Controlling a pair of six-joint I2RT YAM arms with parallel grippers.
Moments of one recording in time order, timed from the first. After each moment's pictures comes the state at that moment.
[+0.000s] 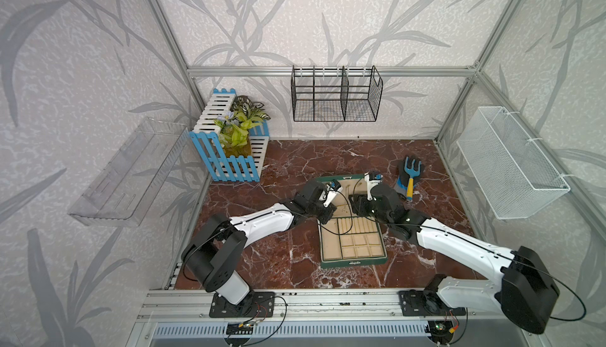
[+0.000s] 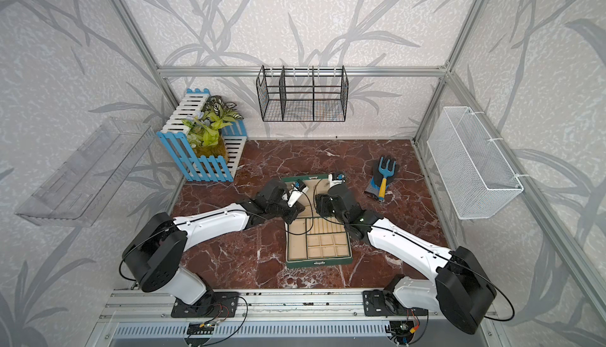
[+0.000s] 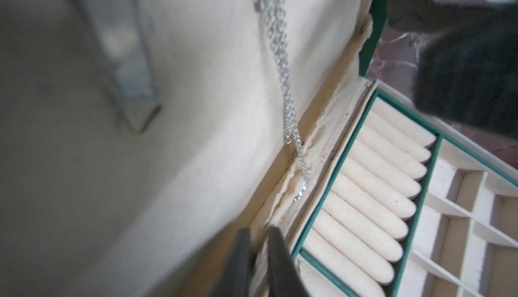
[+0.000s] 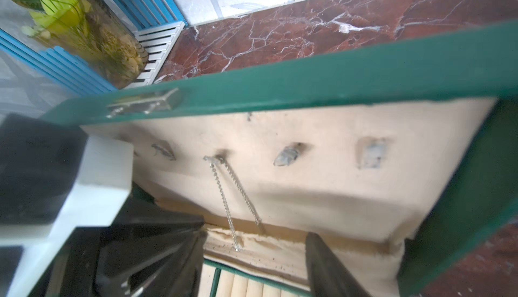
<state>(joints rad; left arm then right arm) -0.70 1.58 0.90 -0.06 0.22 0.04 0.70 1.21 0.72 -0.09 0.18 0.57</state>
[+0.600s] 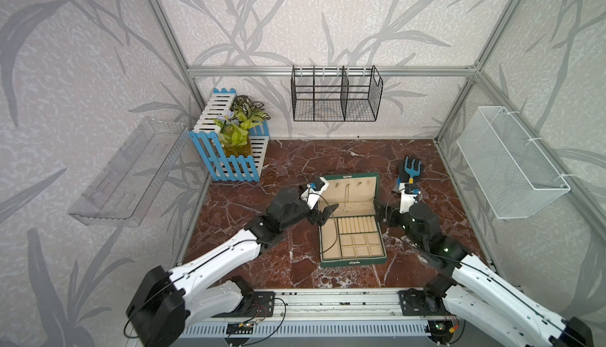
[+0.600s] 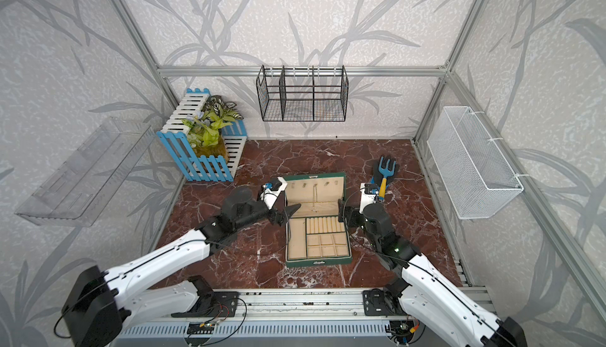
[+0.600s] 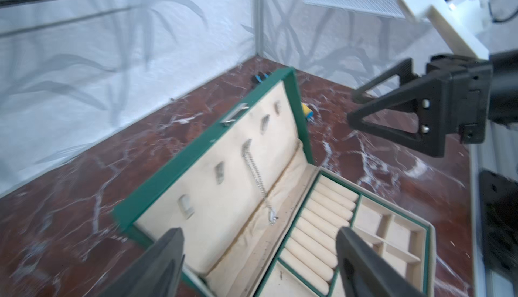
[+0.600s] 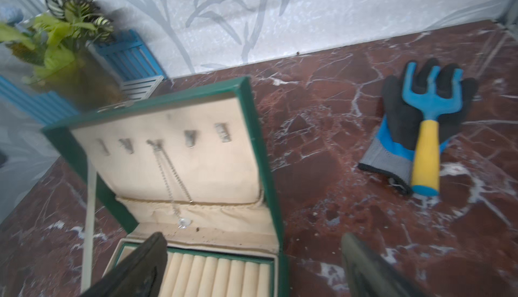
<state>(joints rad) -0.70 1.04 0.63 0.15 0.08 0.03 0.52 0.72 0.45 -0.13 0.24 0.44</state>
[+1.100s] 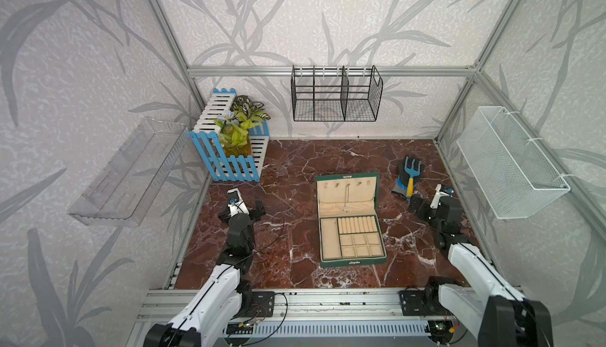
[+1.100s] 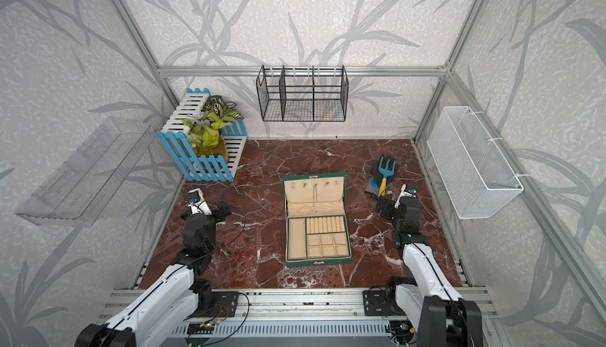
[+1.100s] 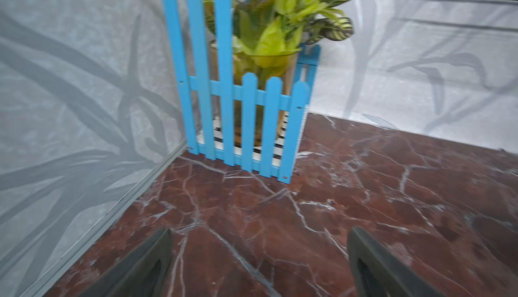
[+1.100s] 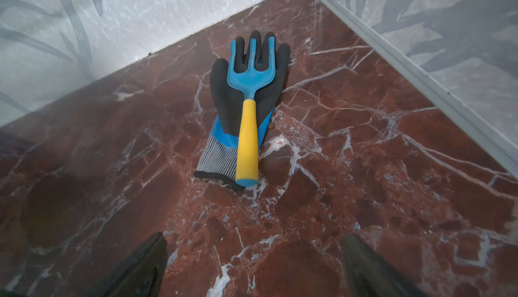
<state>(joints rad) -0.12 0.82 0.14 0.50 -0.49 -0.15 -0.11 1.03 0.35 0.13 0.00 0.31</state>
